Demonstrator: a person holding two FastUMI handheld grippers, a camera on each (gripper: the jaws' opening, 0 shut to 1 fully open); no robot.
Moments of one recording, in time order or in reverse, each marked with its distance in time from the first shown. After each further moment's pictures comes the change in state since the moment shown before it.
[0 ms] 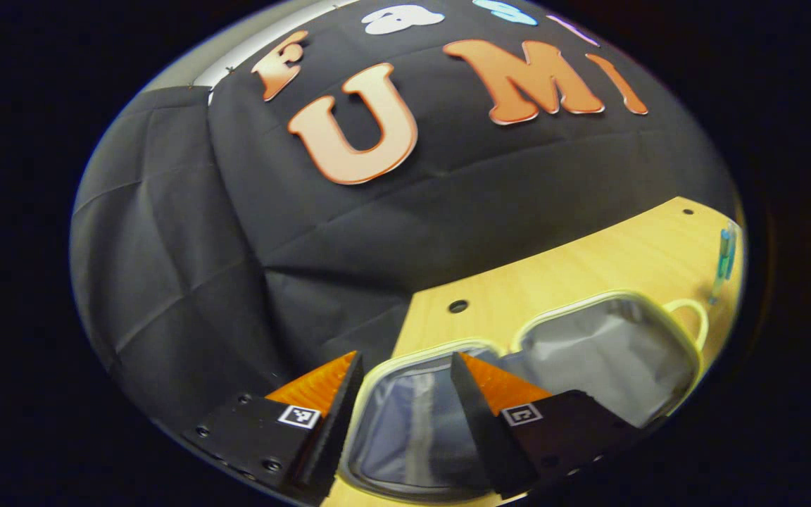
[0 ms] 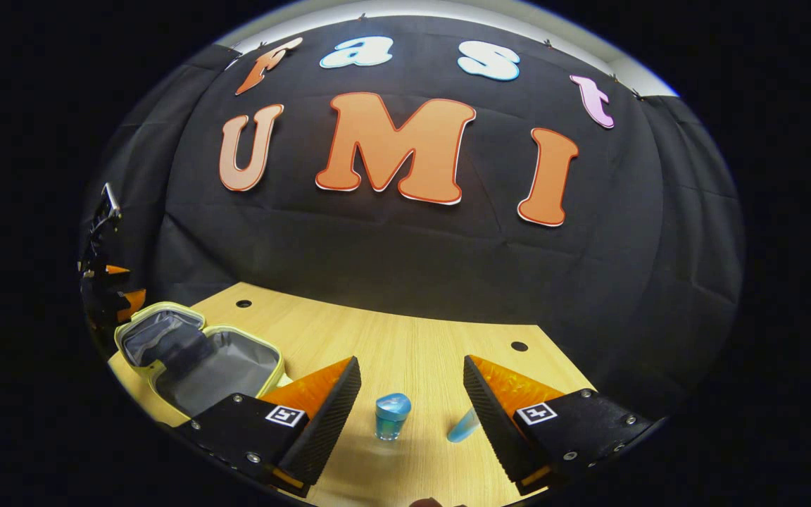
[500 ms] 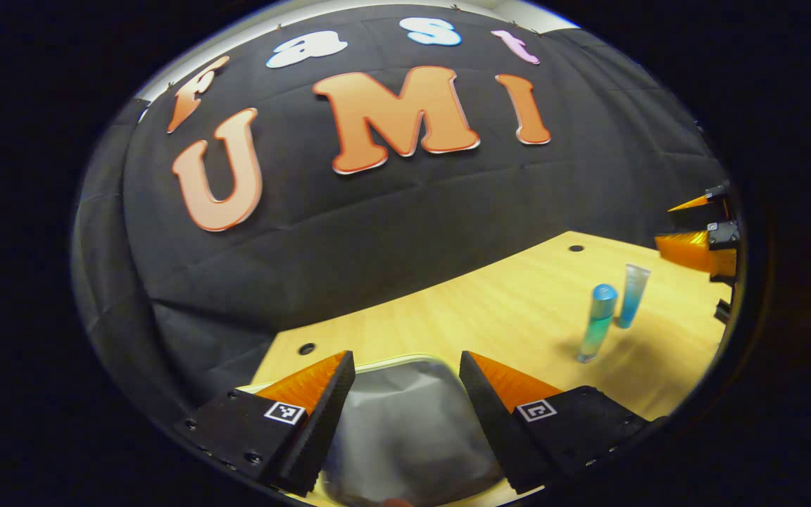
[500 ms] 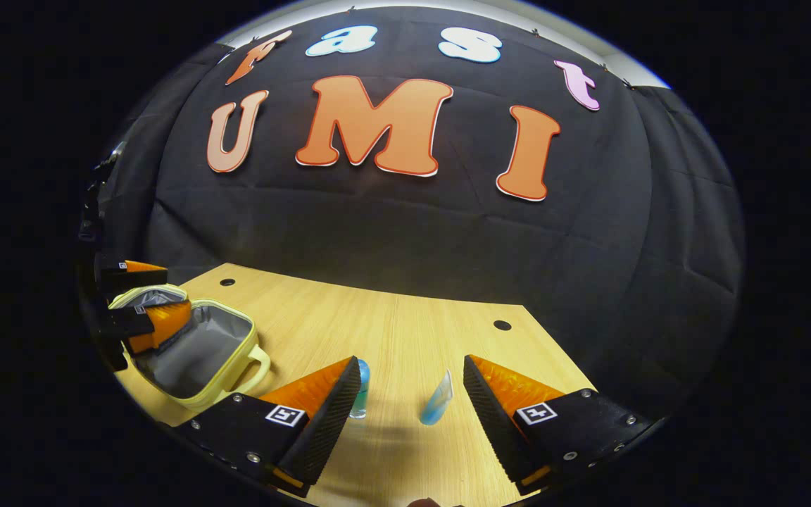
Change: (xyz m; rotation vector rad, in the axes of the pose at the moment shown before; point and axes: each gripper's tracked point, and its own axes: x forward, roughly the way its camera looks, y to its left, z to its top) left arm -0.048 -0.232 0.079 -0.005 -0.119 -0.388; right arm 0.000 -0.046 -0.047 0.001 0.065 -0.035
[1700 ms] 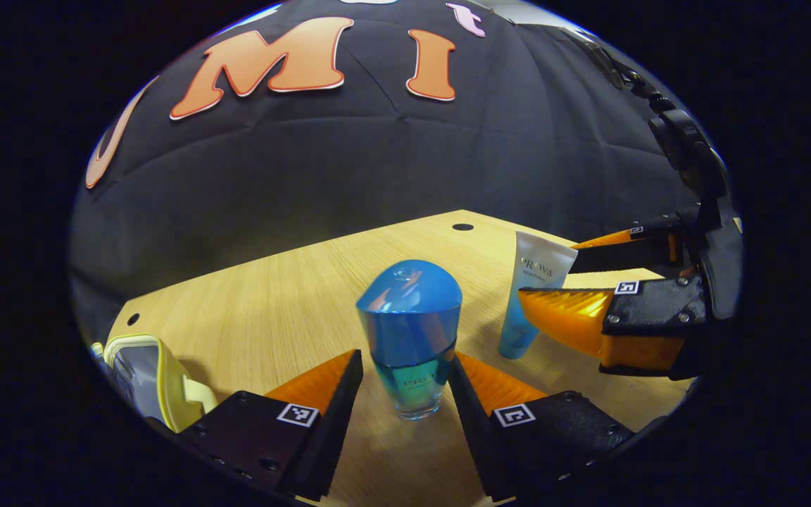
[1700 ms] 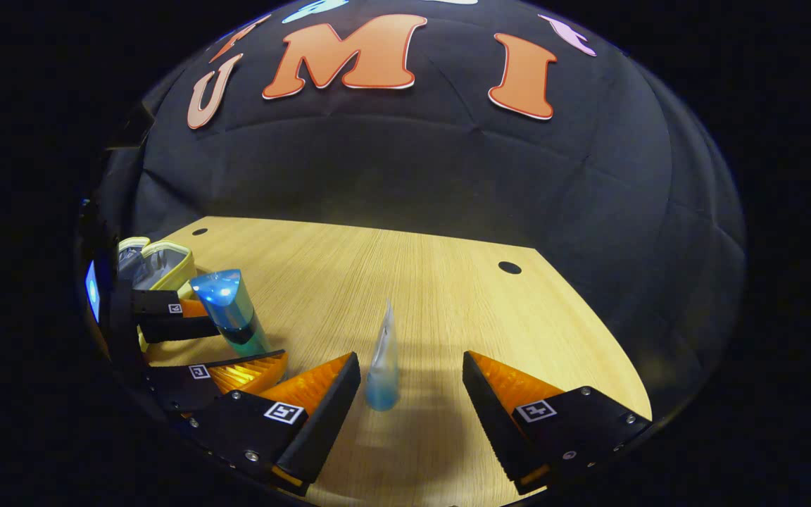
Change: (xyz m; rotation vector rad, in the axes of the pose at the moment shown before) left arm 0.124 -0.259 -0.055 -0.095 0.096 -0.348; right arm 0.100 -0.043 -0.123 0.012 0.198 0.067
